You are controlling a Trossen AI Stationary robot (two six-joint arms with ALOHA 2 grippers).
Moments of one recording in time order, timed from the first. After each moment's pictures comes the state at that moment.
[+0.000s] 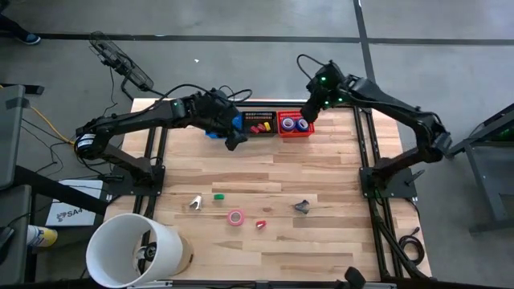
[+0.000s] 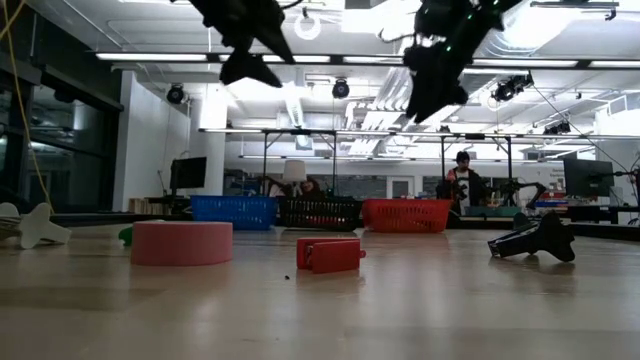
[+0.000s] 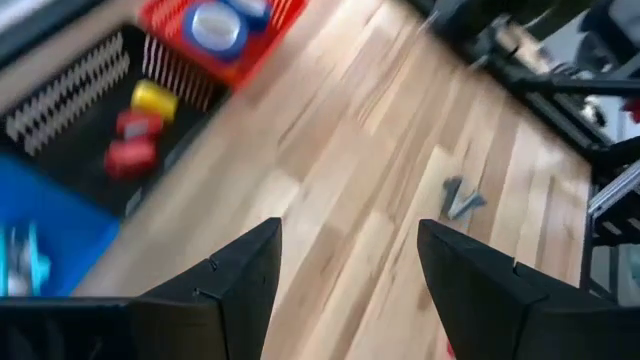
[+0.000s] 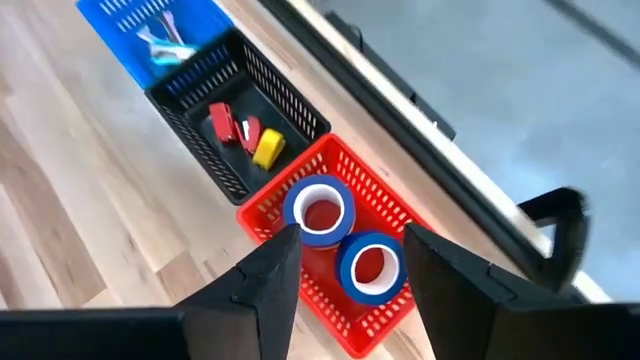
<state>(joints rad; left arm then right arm) 0.33 1.38 1.30 -0.65 0.19 -0.41 -0.71 1.42 1.29 -0.76 -0.08 0.03</state>
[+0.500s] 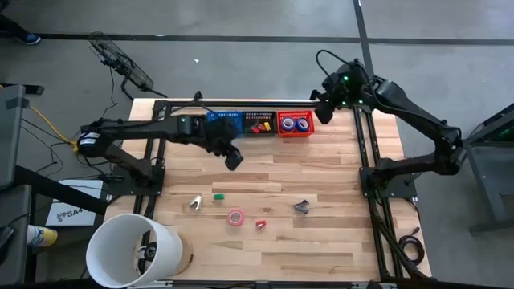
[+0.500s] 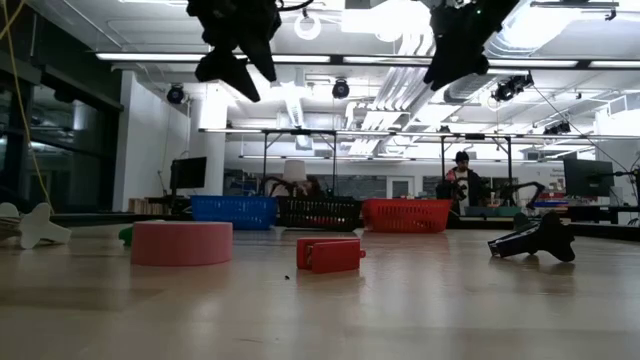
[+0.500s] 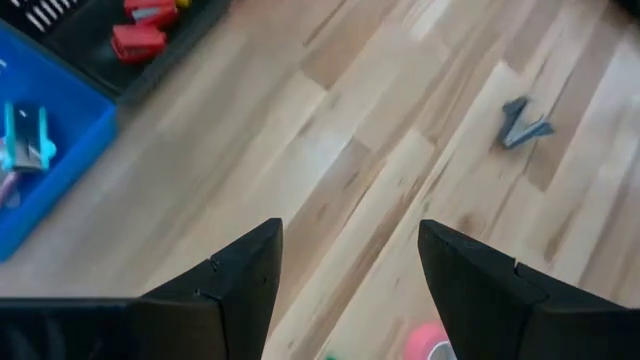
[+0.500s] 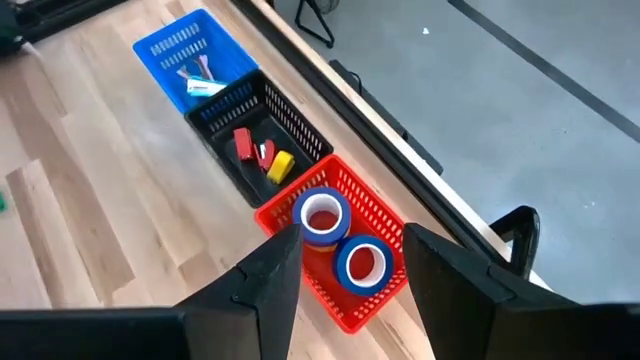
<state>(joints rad) 0.13 1.42 1.30 -0.81 -0.03 -0.55 -0.71 1.23 1.29 -0.82 -0.09 -0.01</state>
